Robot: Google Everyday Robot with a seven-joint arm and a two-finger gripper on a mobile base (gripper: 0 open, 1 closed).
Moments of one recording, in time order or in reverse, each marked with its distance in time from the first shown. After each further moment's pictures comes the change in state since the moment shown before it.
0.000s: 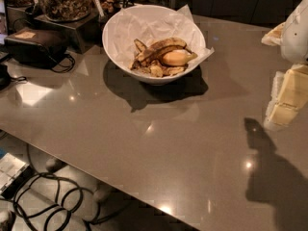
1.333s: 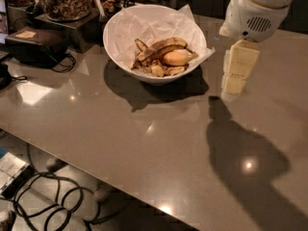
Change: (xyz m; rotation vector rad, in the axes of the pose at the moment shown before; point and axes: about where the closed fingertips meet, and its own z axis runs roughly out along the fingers) arm -0.061 -0.046 0.036 -0.104 0.061 -0.061
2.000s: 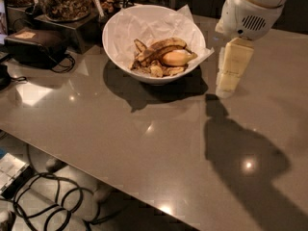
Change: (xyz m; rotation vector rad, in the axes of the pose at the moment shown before) arm -0.013 -0.011 0.002 0.029 -0.045 -0.007
